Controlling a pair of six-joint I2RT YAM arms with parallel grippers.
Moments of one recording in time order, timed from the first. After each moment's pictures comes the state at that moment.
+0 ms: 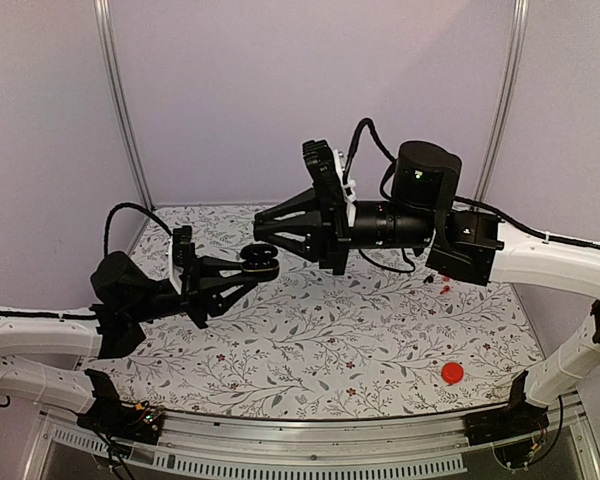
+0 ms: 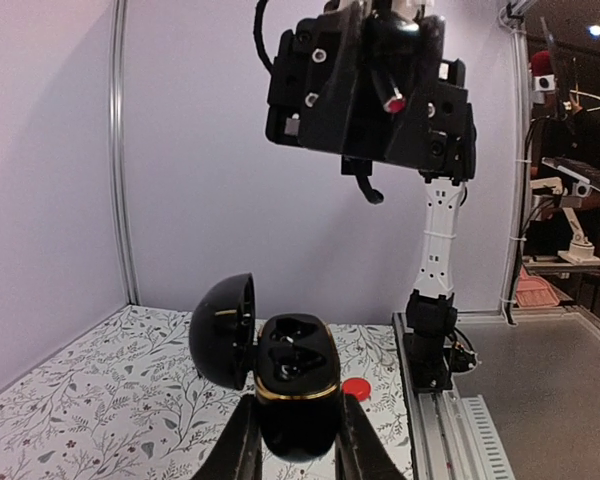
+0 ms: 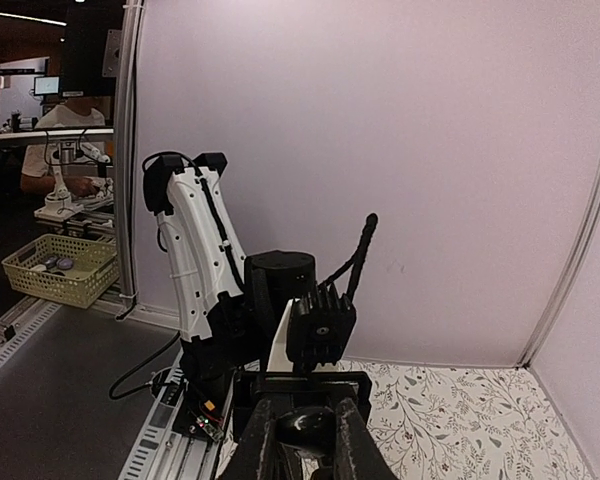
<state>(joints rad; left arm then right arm) -0.84 1.06 0.39 0.95 0.52 -0.14 1.12 1.48 1.33 0.21 -0.51 -0.13</state>
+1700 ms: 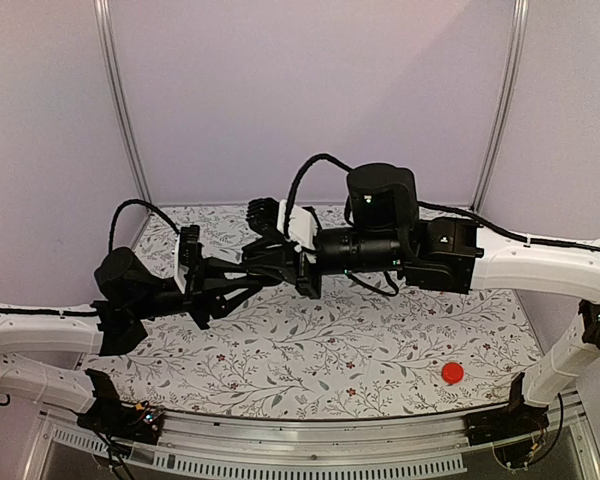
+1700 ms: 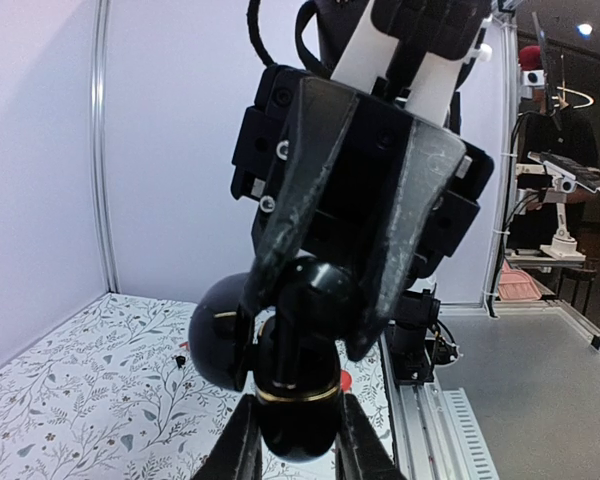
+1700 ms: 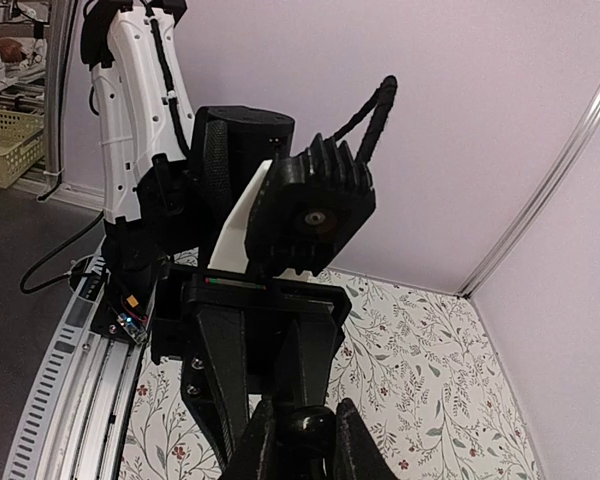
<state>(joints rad) -0.85 1.08 0.42 0.90 0.57 -0.16 1.20 1.57 1.41 -0.04 -0.24 -0.41</state>
